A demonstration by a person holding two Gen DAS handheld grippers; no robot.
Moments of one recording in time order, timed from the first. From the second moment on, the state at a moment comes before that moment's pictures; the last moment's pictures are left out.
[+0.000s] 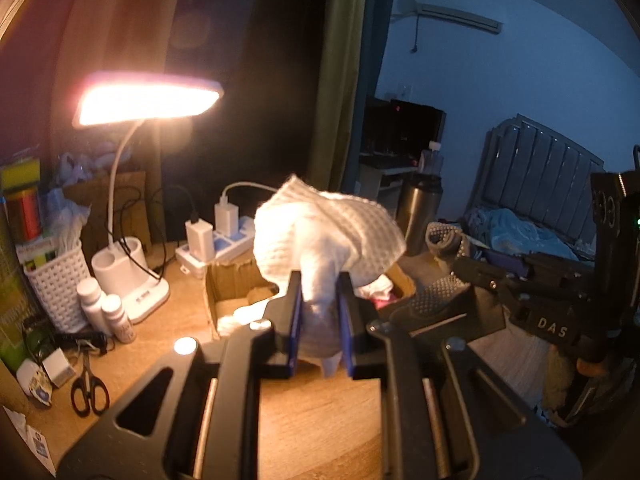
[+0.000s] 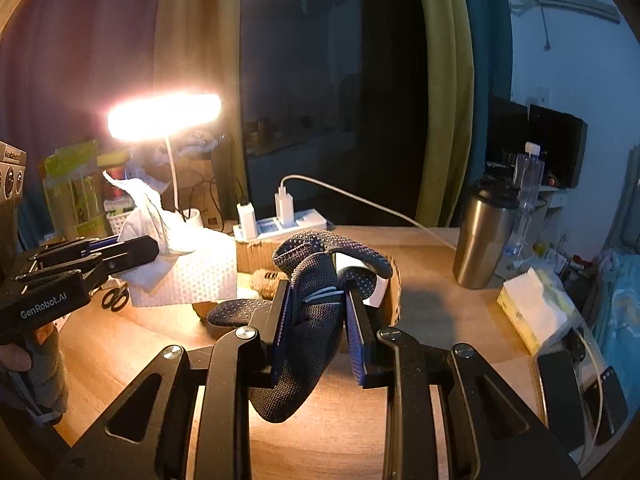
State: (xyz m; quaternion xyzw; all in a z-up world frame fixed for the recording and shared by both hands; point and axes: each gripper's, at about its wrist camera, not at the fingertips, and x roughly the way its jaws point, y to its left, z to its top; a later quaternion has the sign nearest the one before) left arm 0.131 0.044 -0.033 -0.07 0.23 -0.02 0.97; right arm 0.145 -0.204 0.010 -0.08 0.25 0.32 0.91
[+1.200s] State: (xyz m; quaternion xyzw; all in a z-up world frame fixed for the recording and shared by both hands) left arm 0.161 0.083 -0.016 -0.07 0.16 0.00 0.98; right arm 0.171 -0.158 0.035 -0.08 0.21 0.32 0.92
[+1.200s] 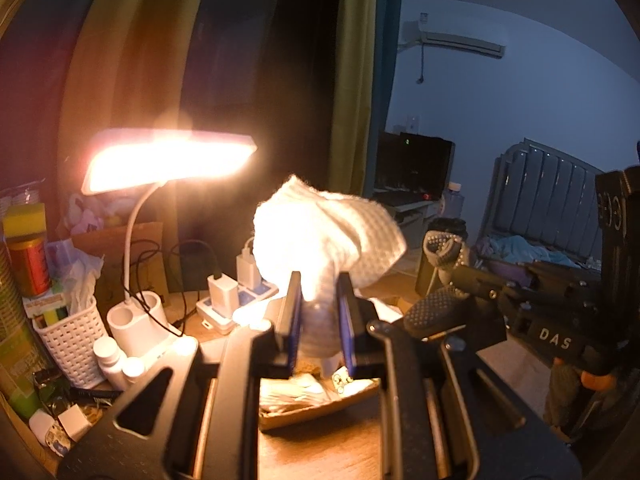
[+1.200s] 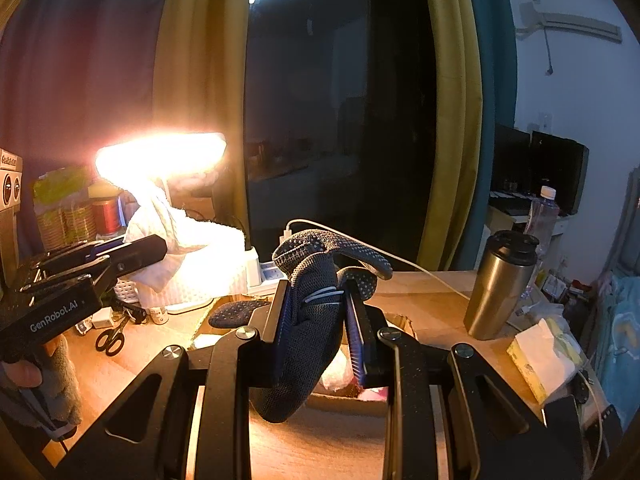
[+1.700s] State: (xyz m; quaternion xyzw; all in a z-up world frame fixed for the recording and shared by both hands) left arm 0.195 0.093 -0.047 -0.07 0.18 0.01 0.98; right arm 0.205 -0.128 0.014 -0.07 0.22 0.33 0.92
